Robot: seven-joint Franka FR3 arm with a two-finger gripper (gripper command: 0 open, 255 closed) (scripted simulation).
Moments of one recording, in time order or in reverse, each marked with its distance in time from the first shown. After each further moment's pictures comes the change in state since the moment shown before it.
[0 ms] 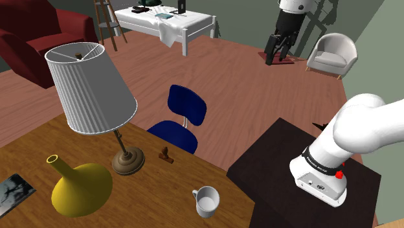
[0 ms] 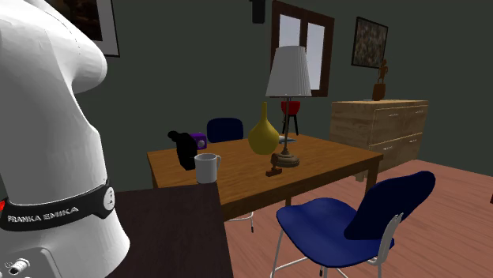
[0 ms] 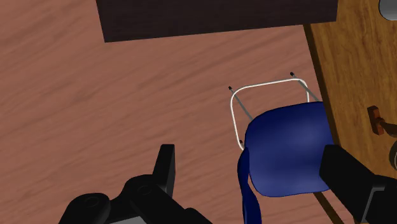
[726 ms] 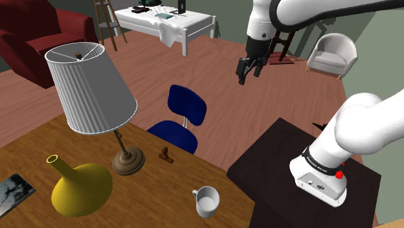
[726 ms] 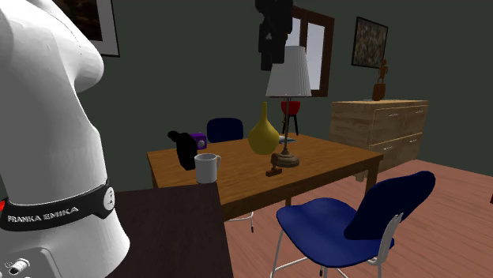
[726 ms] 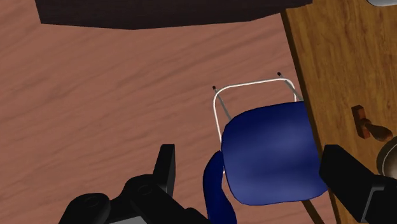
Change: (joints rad) arm 0.062 0.179 0.121 -0.058 0.081 0.223 0.128
